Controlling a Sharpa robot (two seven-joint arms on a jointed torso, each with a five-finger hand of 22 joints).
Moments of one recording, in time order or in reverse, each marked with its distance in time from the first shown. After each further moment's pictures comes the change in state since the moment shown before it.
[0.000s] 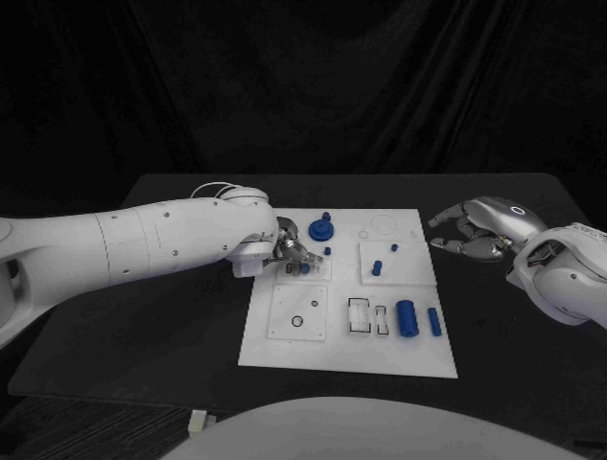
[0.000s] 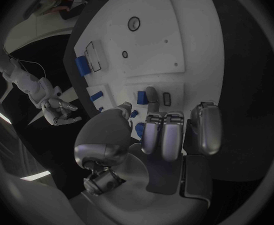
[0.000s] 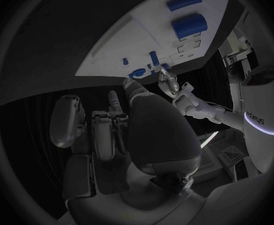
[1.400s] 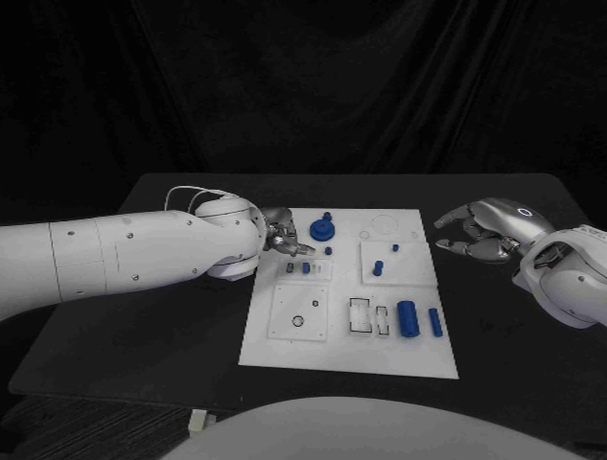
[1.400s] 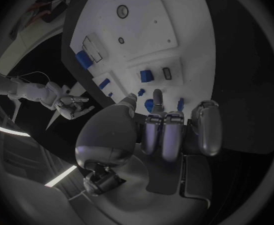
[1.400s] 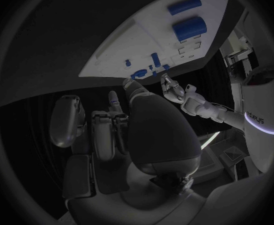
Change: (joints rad) left arm 0.010 -0.144 -0.007 0.209 -0.217 -0.259 0.057; left_hand 0.178 -0.010 -0.029 -0.067 0.052 -0.057 0.039 -0.131 -0.078 -0.001 0.006 0.000 0.000 0.000 0.000 0.000 0.000 0.000 0.013 0.005 -0.009 0.000; right arm -0.001 -0.018 0.000 0.006 0.000 0.001 -0.004; right_hand 0.000 0.000 0.000 0.000 0.008 0.000 0.000 -0.004 -0.003 0.000 0.000 0.000 0.000 0.000 0.000 0.000 0.000 0.000 0.000 0.000 -0.005 0.001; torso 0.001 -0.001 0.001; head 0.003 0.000
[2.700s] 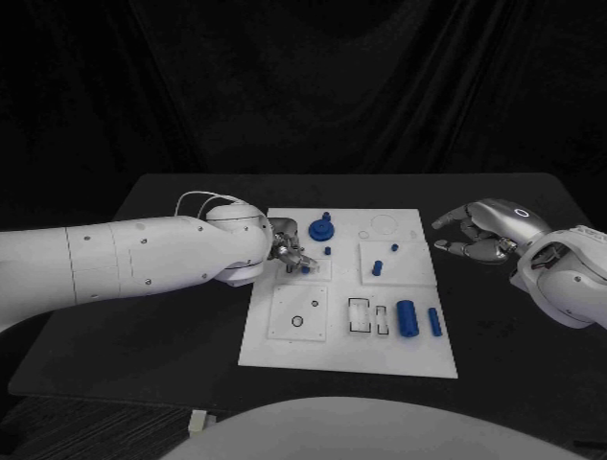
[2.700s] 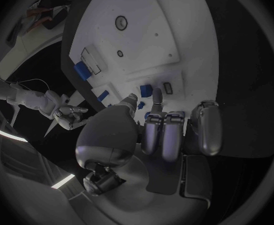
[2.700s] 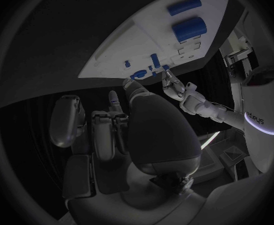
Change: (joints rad) left arm -0.022 0.040 0.000 -0.032 -0.012 0.076 -0.011; left_hand 0.010 0.010 -0.003 0.003 0.011 0.048 -0.013 0.000 -0.033 0.000 0.000 0.000 0.000 0.000 0.000 0.000 0.000 0.000 0.000 0.000 -0.004 0.000; right arm -0.004 0.005 0.000 -0.003 0.000 0.000 0.001; right_hand 0.000 0.000 0.000 0.000 0.007 0.004 -0.004 0.000 -0.002 0.000 0.000 0.000 0.000 0.000 0.000 0.000 0.000 0.000 0.000 0.000 0.000 0.000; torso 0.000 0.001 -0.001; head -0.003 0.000
